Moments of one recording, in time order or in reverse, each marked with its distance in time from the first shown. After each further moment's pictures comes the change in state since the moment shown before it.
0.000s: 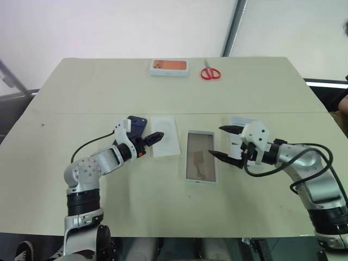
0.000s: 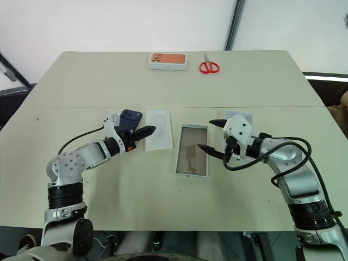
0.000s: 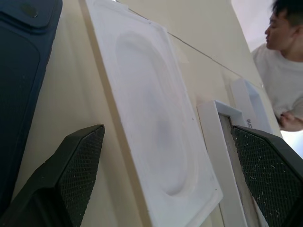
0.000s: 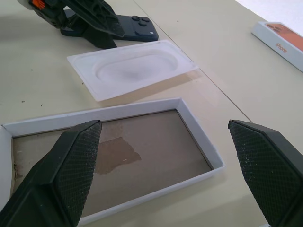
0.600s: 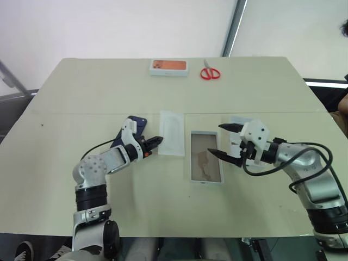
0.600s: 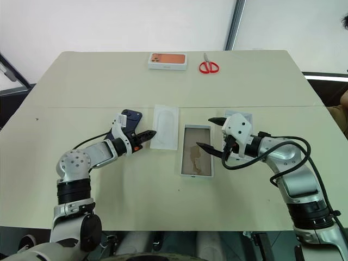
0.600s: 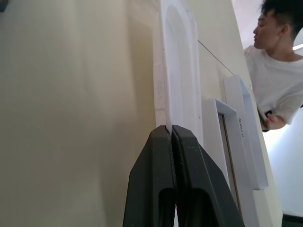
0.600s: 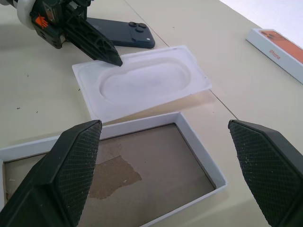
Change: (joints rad) left arm -0.037 -0.053 0.039 0.067 -0.033 0.056 0.056; right arm -0.002 0.006 0.003 -0.011 0.000 0.001 -0.020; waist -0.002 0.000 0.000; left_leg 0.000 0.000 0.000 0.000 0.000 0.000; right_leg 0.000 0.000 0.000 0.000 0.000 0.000
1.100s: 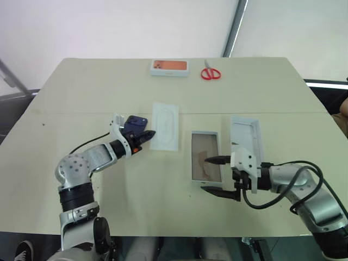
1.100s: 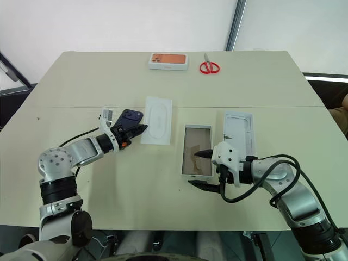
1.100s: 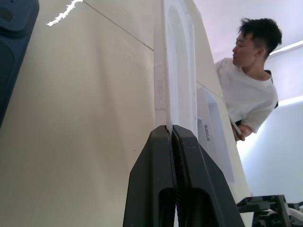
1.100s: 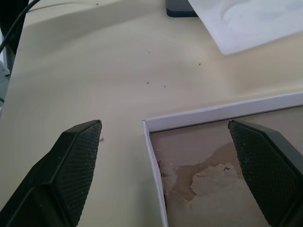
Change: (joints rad) left arm -0.017 0.088 0.087 -0.023 -0.158 0.085 -0.018; right arm 0.162 -0.070 0.112 -0.171 0.041 0.100 0.135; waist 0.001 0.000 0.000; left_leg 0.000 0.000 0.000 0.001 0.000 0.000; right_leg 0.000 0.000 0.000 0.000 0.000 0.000
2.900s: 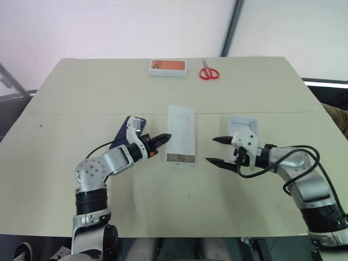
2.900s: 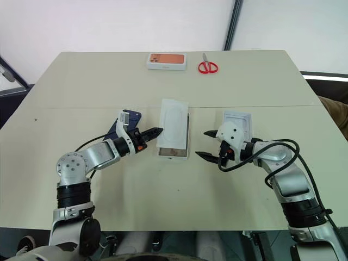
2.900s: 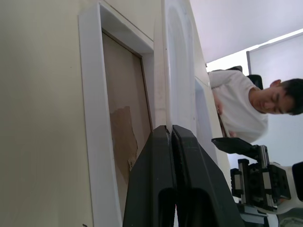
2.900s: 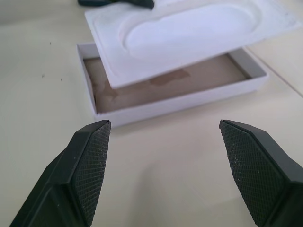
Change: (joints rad) left arm 0.055 -0.088 -0.142 -0.038 -0.124 -0.108 0.145; right arm -0.176 0.104 -0.062 0.234 -0.096 -0.032 -0.046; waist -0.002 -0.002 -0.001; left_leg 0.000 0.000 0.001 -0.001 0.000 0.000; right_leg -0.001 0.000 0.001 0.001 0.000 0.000
